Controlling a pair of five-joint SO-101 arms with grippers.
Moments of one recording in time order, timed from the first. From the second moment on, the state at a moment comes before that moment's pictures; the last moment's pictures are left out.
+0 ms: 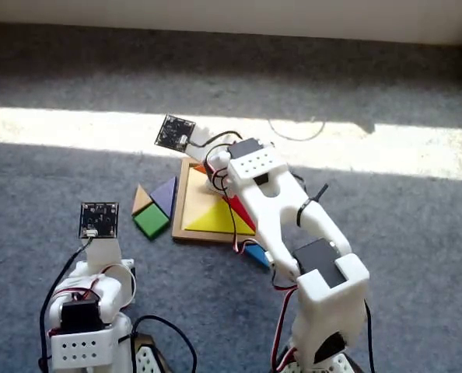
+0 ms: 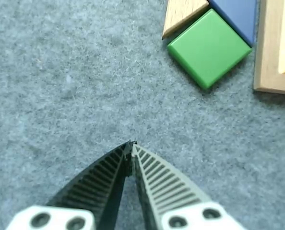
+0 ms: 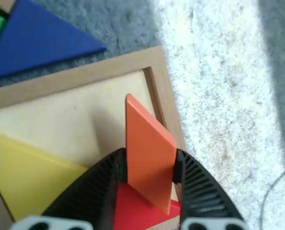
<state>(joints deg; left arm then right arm) -12.5 -101.9 96.0 75.4 0.9 -32.2 17.8 5.1 48.0 49.1</state>
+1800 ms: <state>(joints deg) -12.5 -101.9 96.0 75.4 0.9 -29.8 14.3 20.0 36.4 17.1</state>
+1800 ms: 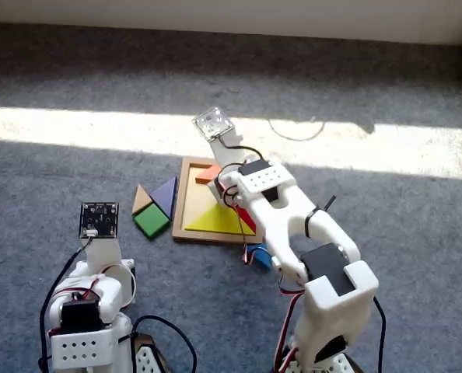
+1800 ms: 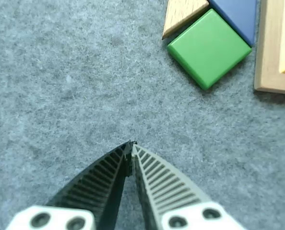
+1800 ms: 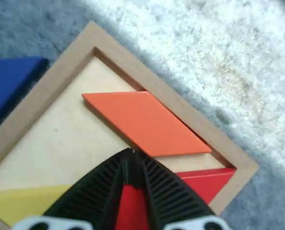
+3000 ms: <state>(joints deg) -12.5 -101.9 96.0 75.4 0.9 -30.1 14.4 21.8 27.0 13.4</state>
